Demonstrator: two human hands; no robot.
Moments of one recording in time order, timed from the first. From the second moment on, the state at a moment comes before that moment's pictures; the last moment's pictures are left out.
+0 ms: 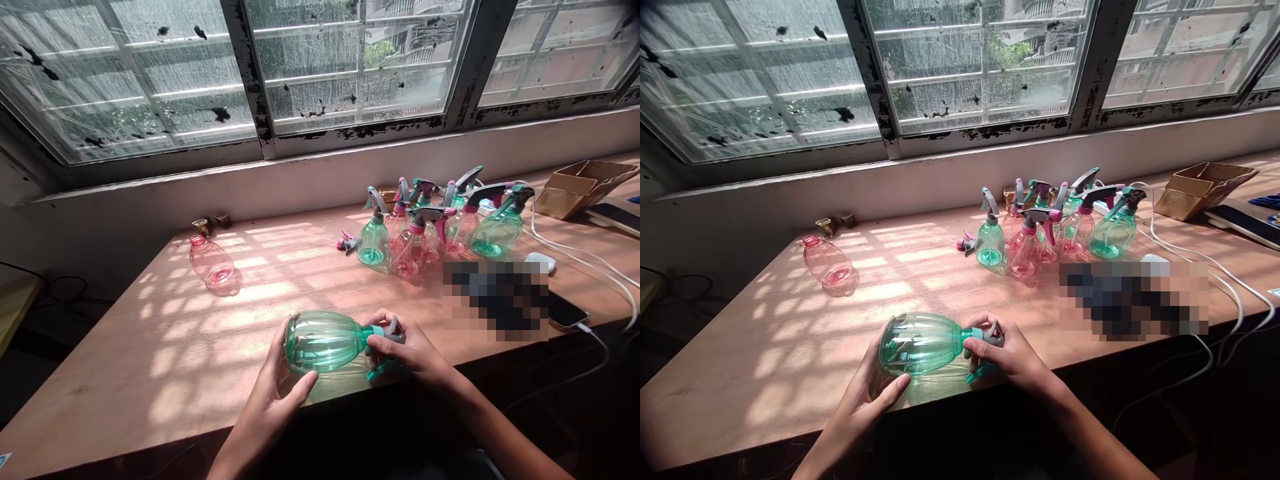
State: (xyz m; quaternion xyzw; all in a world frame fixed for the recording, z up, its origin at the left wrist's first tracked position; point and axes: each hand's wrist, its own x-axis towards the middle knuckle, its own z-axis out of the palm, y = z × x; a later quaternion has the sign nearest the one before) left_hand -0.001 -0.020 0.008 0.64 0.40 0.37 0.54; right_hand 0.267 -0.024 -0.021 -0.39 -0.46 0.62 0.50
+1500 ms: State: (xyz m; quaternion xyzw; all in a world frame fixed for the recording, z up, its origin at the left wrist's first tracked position) left_hand -0.008 -0.018 0.006 0.63 0.37 0.38 0.57; right_hand 0.267 -0.025 -0.021 -0.40 -0.48 0.61 0.48
